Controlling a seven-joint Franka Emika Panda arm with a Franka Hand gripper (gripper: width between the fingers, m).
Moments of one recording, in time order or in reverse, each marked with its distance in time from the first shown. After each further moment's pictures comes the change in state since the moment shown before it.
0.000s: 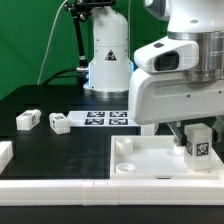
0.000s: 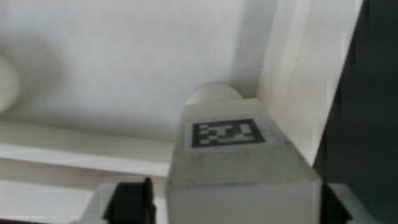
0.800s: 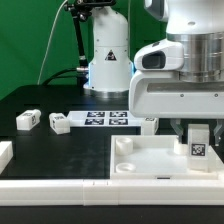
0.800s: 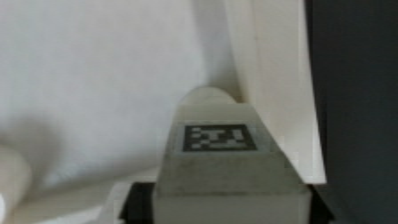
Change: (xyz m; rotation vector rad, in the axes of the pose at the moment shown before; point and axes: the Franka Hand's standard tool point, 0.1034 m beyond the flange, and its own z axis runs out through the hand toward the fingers) arm -0.002 -0.004 0.002 0.012 -0.007 0.544
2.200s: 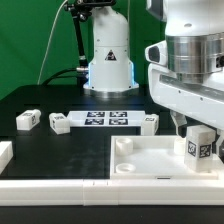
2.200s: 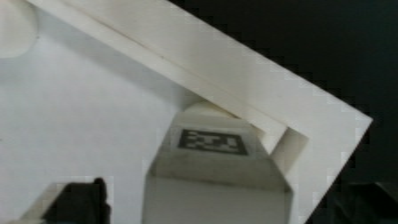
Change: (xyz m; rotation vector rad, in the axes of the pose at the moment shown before) arm 0.000 -0.003 0.000 0.021 -0.030 0.554
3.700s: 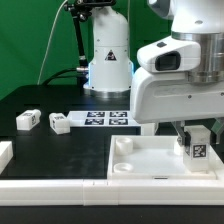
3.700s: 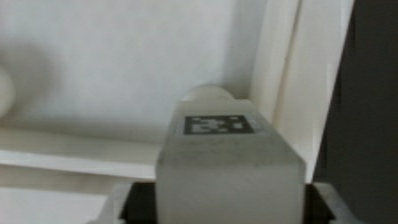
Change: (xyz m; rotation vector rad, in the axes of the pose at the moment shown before) arm 0.006 0.000 -0.002 -0.064 0.027 -1.038
